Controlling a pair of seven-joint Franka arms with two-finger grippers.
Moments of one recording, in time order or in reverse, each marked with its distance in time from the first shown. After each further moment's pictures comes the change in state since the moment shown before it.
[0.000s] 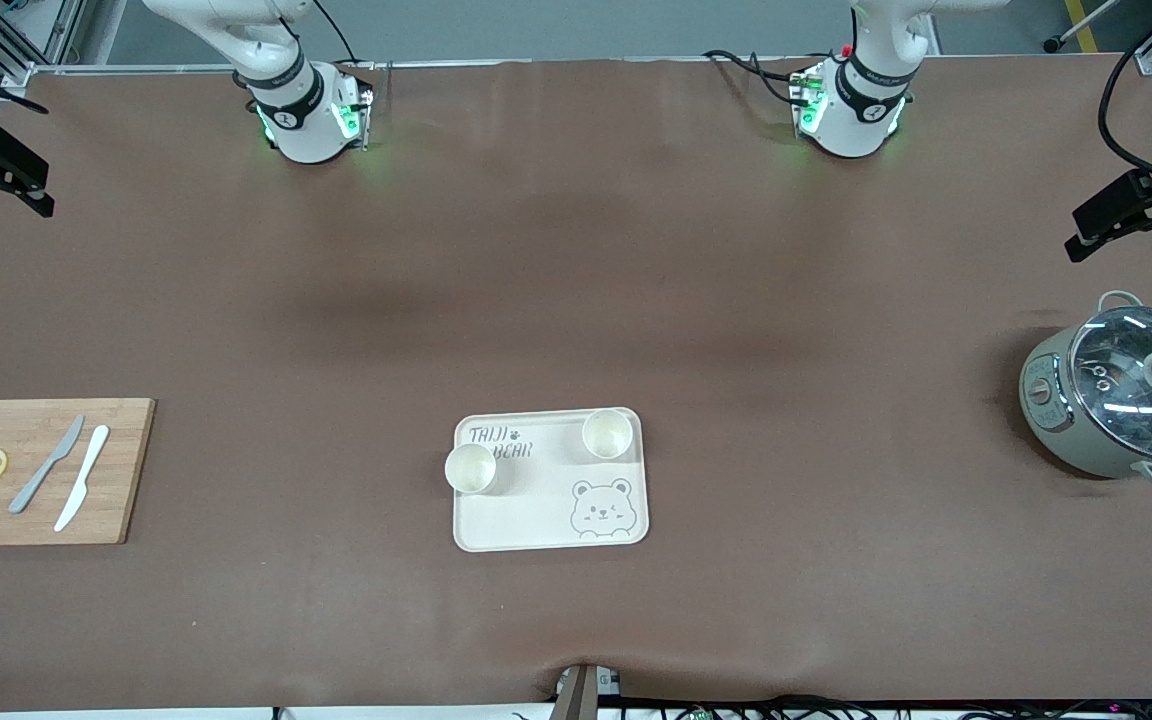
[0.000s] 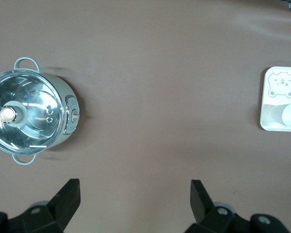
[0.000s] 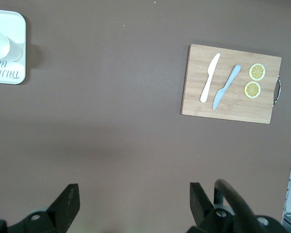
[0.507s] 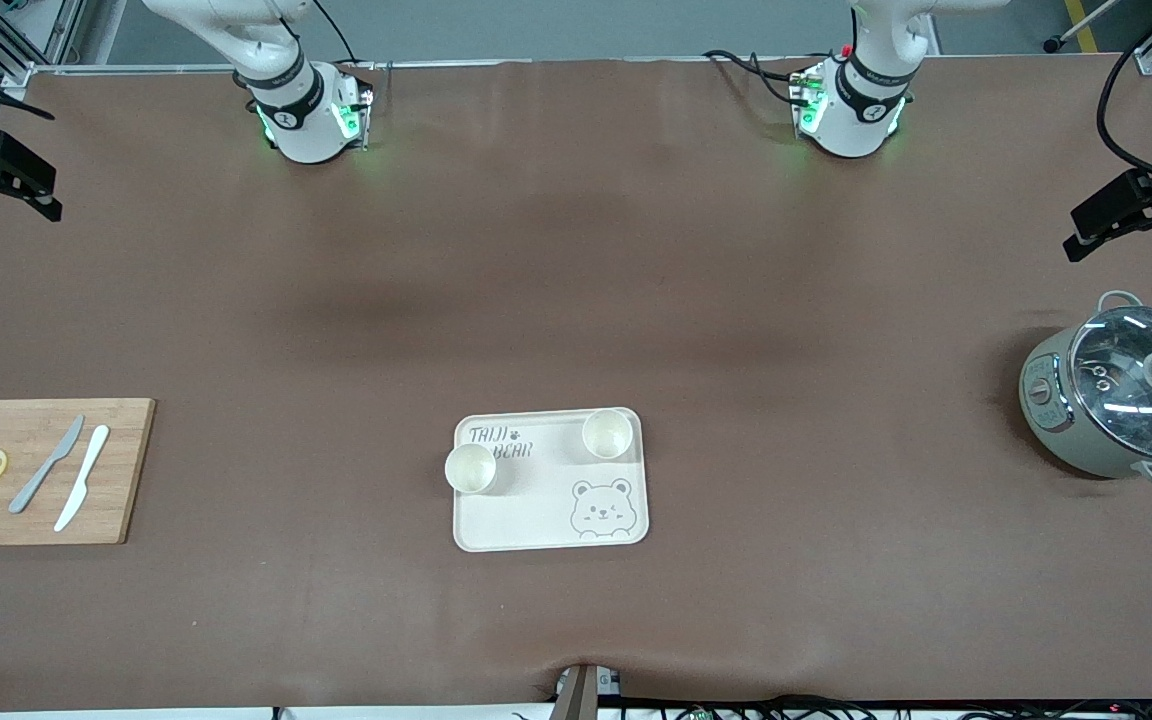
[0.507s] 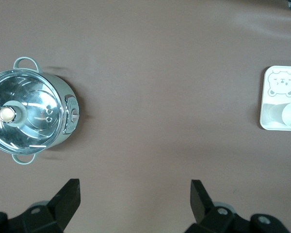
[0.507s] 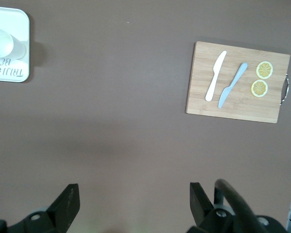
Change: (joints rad) left arm 0.000 0.000 -0.001 -0.001 0.000 -0.003 0.000; right arm 0.000 0.015 0.001 0.000 0.022 -0.003 0.000
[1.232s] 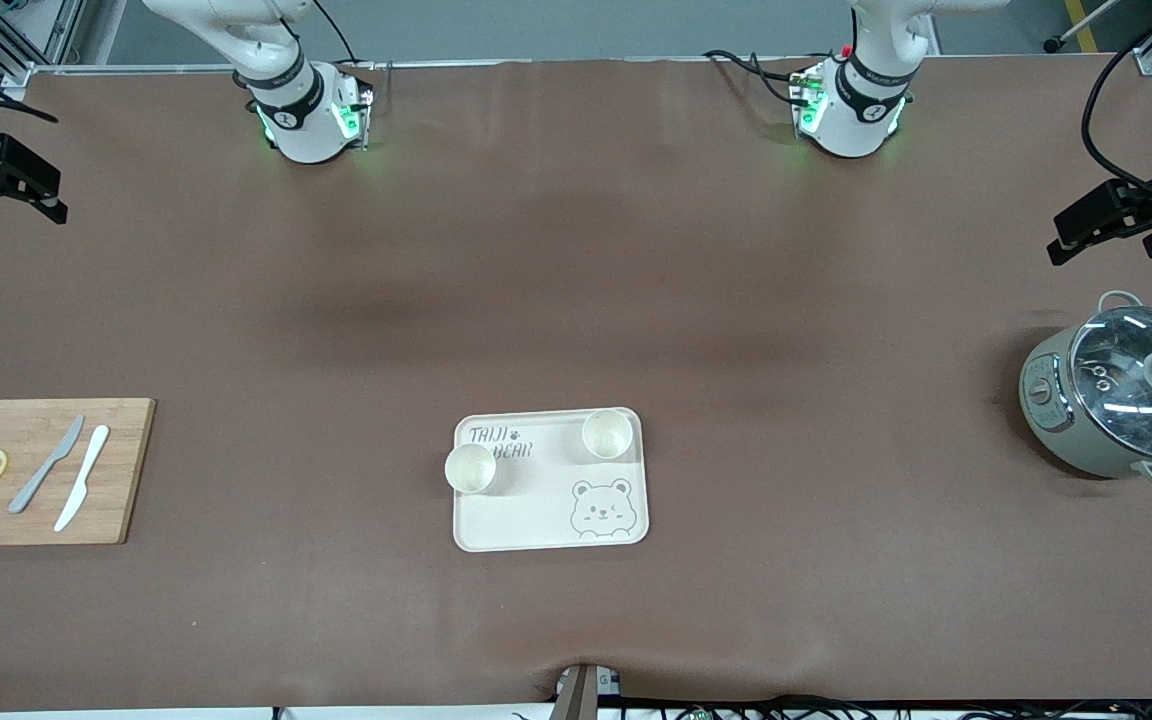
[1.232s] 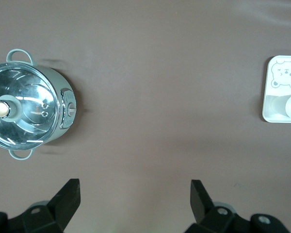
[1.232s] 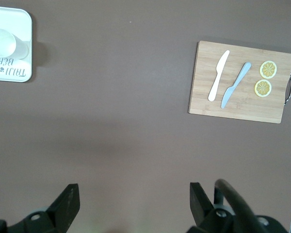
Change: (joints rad) left arm -0.007 0.013 -0.004 -0.009 0.000 -0.018 0.000; right arm 0.000 0.002 0.000 0.000 0.004 0.000 0.000
